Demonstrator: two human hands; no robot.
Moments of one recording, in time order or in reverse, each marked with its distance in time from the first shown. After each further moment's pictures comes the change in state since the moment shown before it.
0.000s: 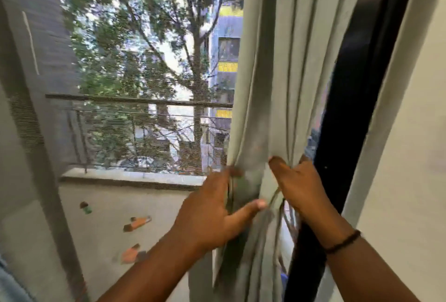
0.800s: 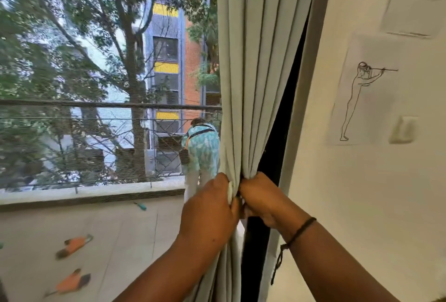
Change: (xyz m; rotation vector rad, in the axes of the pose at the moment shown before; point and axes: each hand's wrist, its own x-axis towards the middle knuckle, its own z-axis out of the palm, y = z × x) left_hand -0.042 0.048 0.010 0.036 0.037 0.126; right_hand -0.081 -0.027 -0.013 -0.031 -0.162 0.418
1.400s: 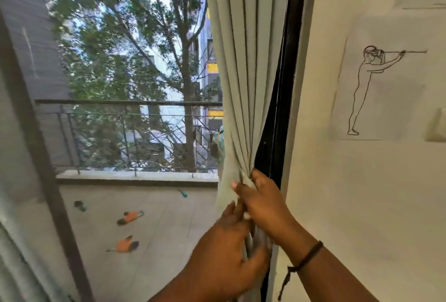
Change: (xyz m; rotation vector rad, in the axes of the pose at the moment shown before) left_hand -0.084 0.107 0.051 -0.115 -0.166 0.040; right_hand -0.029 0.065 -0.081 0.044 -0.106 -0.413
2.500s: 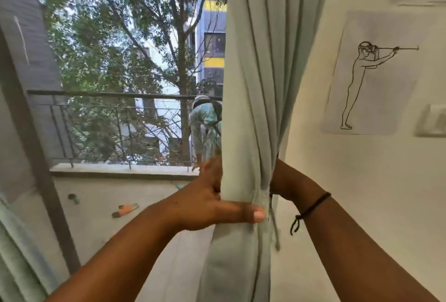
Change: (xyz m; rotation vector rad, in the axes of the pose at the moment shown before) left_hand 0.033 0.005 -0.071 -0.482 -0.208 -0.026; right_hand 0.009 -0.054 -0.044 -0.343 -0.363 -0.050
